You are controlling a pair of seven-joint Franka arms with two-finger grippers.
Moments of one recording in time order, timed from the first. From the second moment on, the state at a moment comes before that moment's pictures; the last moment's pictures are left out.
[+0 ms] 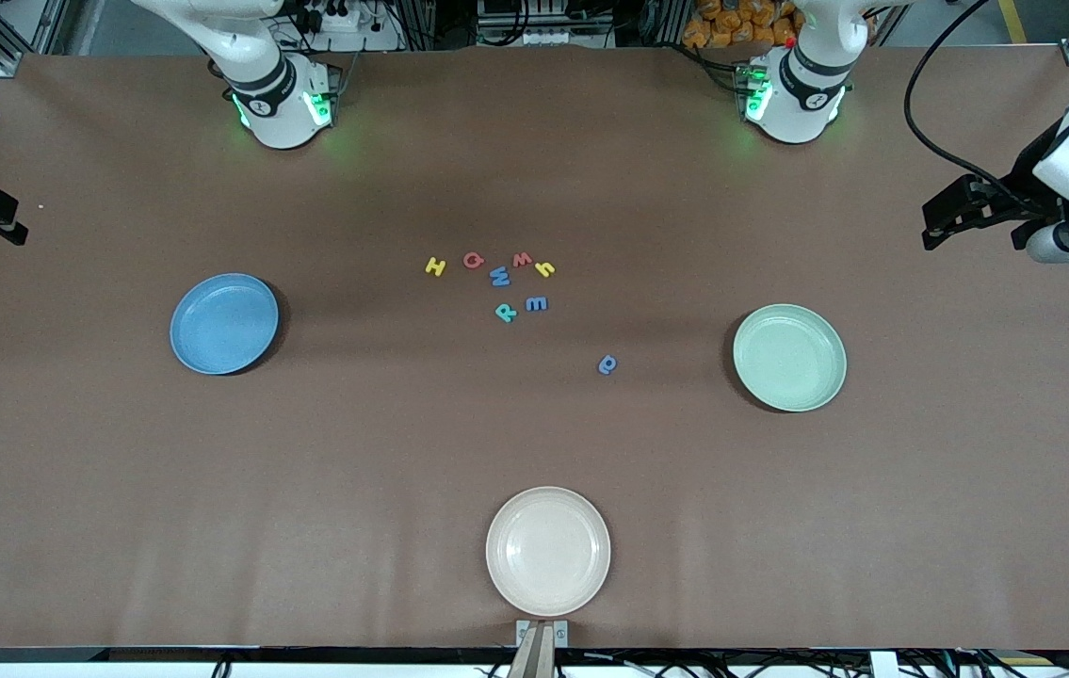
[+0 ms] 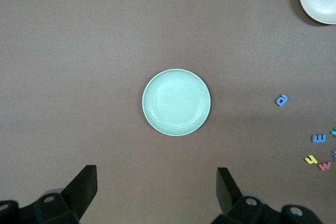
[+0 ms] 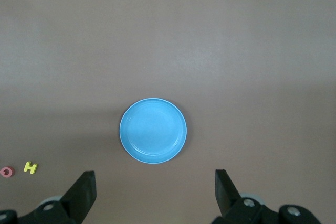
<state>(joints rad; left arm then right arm) 0.09 0.03 -0.24 -1.49 0.01 1.52 -0.14 -0.11 -0.07 -0.01 -1.63 -0.03 1.59 -0.13</state>
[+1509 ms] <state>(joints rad) -0.07 0.20 -0.26 -1.63 -0.08 1.86 -0.08 0.12 -0.06 0.02 -1.90 -0.02 1.84 0.26</state>
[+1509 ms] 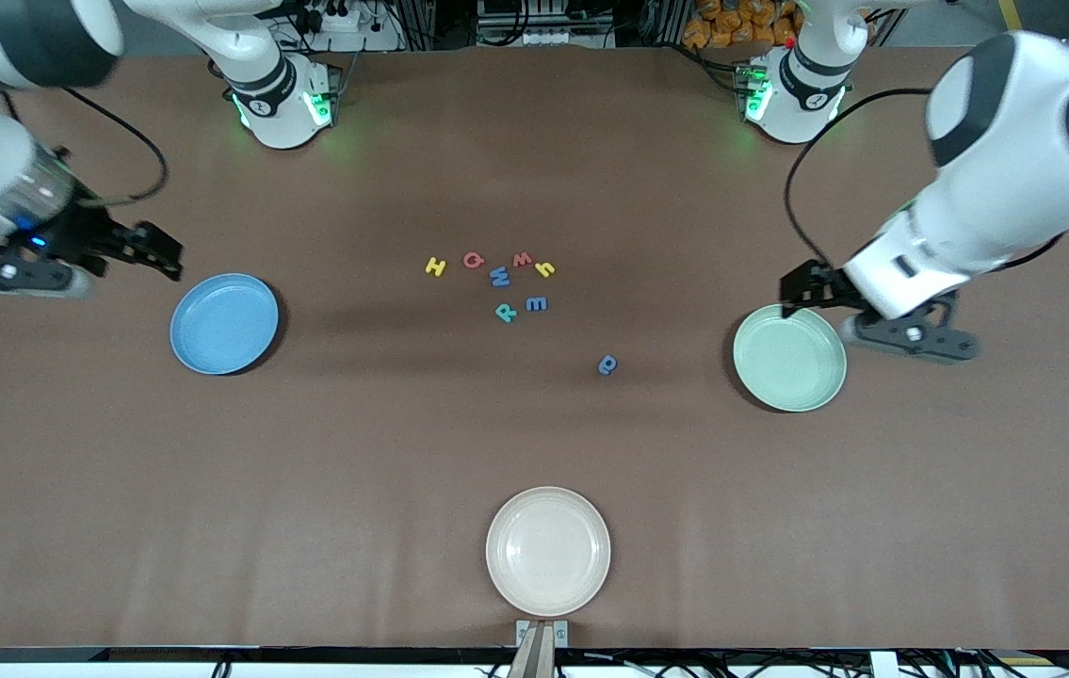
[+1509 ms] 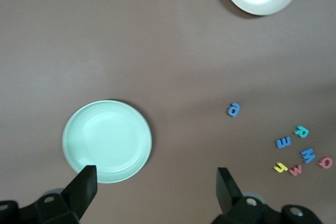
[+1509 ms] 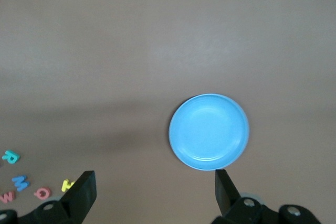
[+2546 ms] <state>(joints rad) -0.34 0.57 -0.26 -1.64 0.09 2.15 -0.08 0.52 0.14 0.03 -2.41 -0.02 2.66 0.97</state>
